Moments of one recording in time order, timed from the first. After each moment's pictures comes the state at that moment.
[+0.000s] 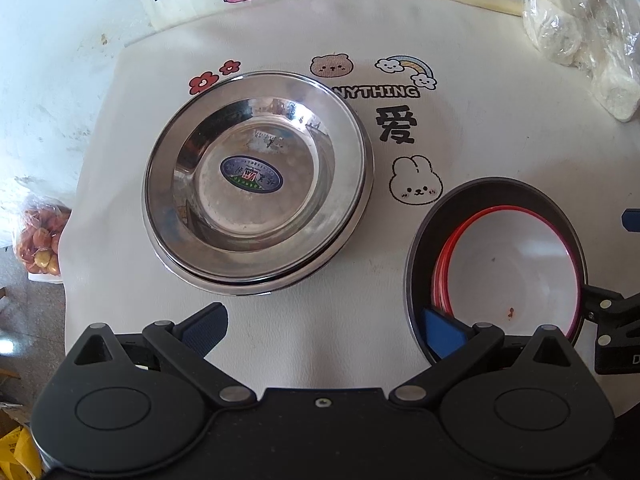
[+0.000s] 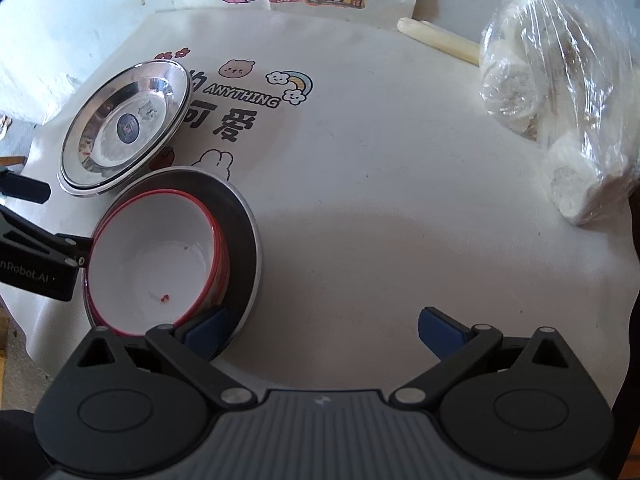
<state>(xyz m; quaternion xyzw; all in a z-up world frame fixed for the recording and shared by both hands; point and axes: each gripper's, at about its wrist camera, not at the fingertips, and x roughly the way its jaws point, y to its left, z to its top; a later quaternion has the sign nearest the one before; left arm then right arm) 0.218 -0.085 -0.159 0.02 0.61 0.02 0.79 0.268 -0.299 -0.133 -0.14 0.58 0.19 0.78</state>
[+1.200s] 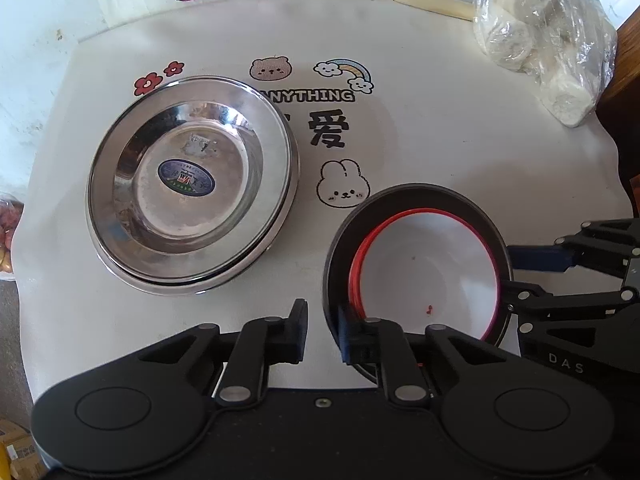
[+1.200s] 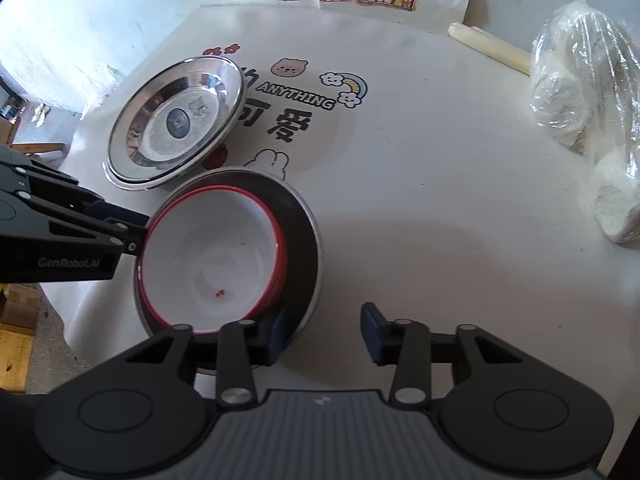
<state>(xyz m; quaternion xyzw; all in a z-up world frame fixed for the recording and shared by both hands) 0.218 -0.100 -0.149 -0.03 0.62 -0.05 0.78 0.267 -0.285 -0.127 -0.12 0.59 0.25 0.76</state>
